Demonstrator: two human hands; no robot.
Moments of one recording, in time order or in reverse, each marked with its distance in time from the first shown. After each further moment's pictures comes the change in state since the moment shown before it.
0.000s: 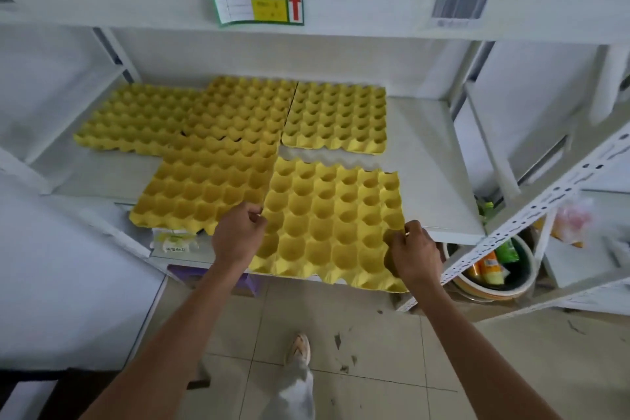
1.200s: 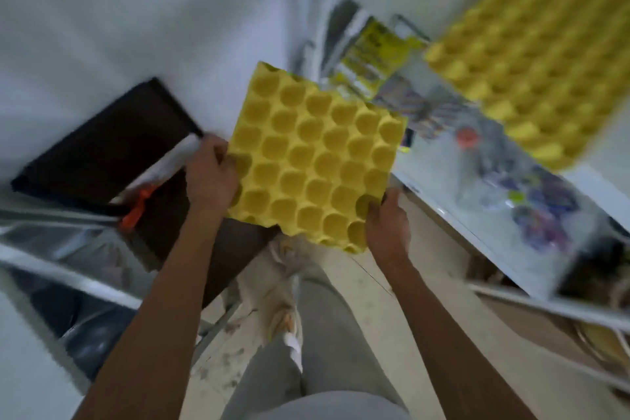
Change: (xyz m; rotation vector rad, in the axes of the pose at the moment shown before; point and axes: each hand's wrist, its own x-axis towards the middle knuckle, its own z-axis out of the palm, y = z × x) left_hand -0.113 -0.495 -0.141 -0.265 0.378 -0.512; right_hand -0.291 -0.228 0.318 -0.088 -0.500 -0.357
